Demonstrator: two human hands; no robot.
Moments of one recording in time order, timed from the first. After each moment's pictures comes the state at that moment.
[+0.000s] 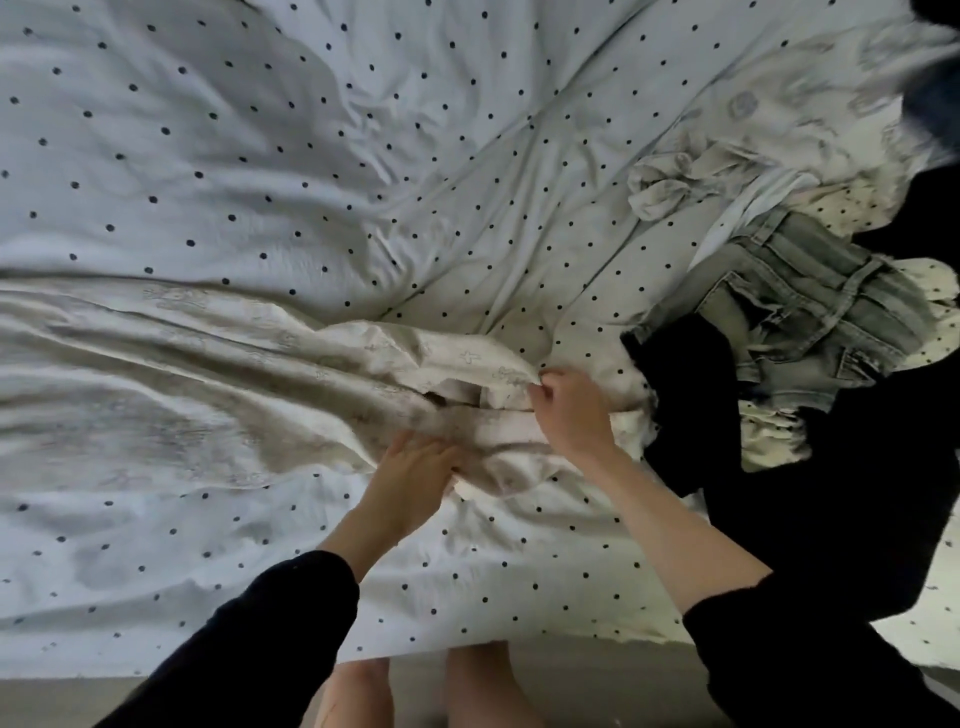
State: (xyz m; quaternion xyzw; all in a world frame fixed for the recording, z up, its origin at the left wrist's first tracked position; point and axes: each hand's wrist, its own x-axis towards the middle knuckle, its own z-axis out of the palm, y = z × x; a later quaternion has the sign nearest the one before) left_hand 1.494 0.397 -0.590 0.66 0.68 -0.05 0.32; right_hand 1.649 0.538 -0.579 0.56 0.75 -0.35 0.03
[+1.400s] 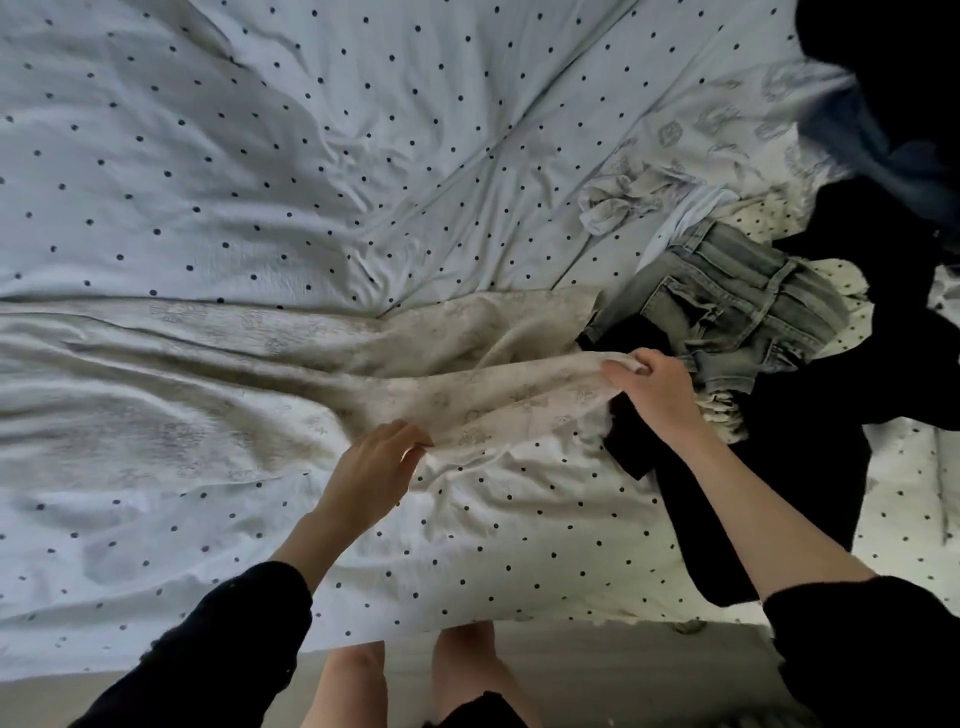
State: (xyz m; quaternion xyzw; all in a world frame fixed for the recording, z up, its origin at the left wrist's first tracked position) left_hand 1.496 0.399 -0.524 0.57 0.75 0.12 0.32; right_hand 1.745 0.583 -0.508 0.66 0.60 -0.45 -0.08
